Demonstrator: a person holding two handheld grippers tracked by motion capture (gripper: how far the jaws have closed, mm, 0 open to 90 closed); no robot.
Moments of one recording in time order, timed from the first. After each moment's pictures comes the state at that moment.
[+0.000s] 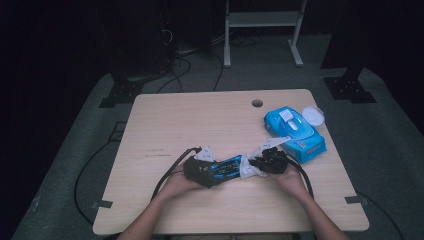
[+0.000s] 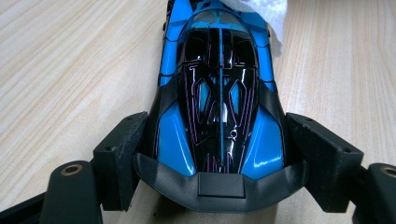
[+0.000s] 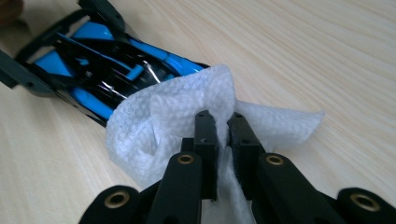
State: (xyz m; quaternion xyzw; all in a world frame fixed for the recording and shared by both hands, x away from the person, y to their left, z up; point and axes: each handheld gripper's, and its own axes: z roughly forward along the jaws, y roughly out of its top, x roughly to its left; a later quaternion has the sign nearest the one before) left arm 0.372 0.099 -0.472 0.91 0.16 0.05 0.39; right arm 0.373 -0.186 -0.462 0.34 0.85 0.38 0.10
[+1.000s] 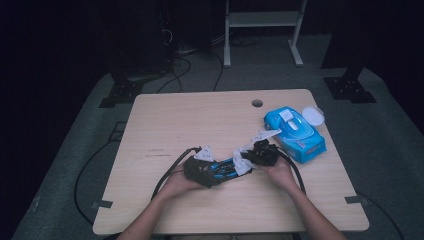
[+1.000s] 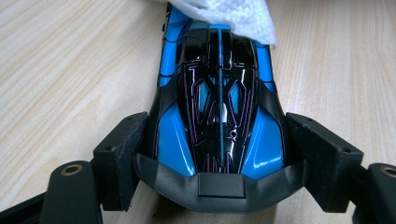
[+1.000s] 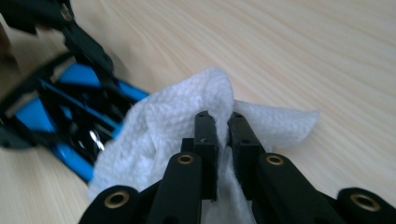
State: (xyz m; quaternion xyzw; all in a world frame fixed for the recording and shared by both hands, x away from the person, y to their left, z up) left arm 0.373 0.100 -0.472 0.91 0.16 0.04 0.39; right arm 0.397 -0.160 -0.457 0.35 0.84 0.40 0.10
